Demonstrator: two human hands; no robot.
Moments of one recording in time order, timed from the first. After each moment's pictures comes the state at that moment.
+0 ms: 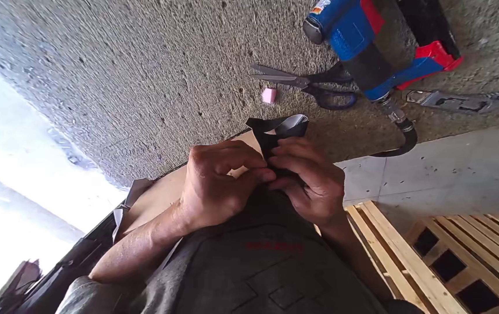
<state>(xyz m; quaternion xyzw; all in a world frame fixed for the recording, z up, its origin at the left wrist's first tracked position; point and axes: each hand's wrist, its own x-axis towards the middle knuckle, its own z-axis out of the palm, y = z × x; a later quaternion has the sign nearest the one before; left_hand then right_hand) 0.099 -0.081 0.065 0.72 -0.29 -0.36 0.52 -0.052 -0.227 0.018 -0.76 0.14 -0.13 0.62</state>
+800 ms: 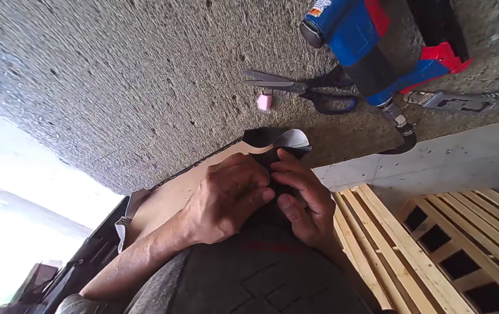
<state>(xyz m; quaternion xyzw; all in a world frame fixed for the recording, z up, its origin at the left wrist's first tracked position) 0.110 -0.079 0.047 0.65 -0.27 -0.49 0.51 -0.056 -0.212 0.030 -0.65 0.25 -0.07 0.72</state>
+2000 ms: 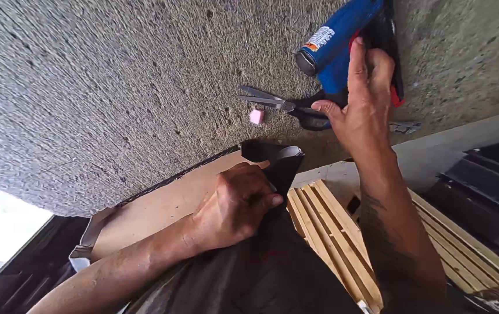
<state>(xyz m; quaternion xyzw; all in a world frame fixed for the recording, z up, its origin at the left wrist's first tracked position) 0.113 -0.085 0.023 0.63 -0.27 -0.50 0.53 0.031 -0.369 -0.029 -0.94 0.22 0.16 0.19</state>
